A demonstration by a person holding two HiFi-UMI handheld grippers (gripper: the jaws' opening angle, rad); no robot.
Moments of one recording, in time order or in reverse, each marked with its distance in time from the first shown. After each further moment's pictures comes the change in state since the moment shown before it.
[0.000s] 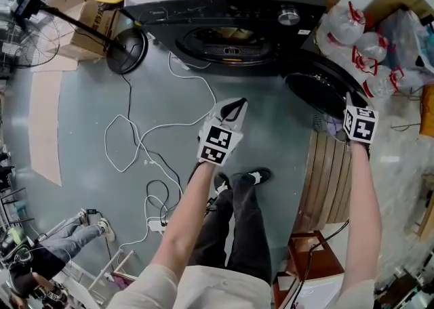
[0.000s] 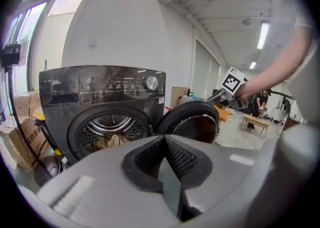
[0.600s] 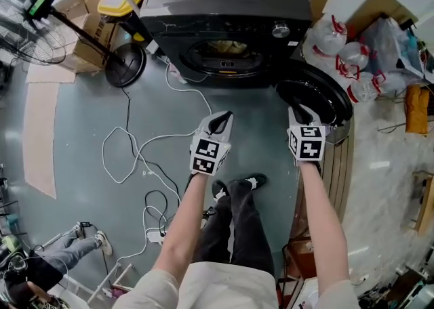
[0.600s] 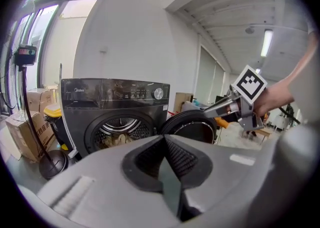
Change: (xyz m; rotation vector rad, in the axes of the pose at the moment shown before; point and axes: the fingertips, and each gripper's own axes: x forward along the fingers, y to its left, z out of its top) left arm -0.084 0.008 0.003 -0.055 -0.037 0.046; right arm -0.094 0.195 0.030 0.056 -0.128 0.219
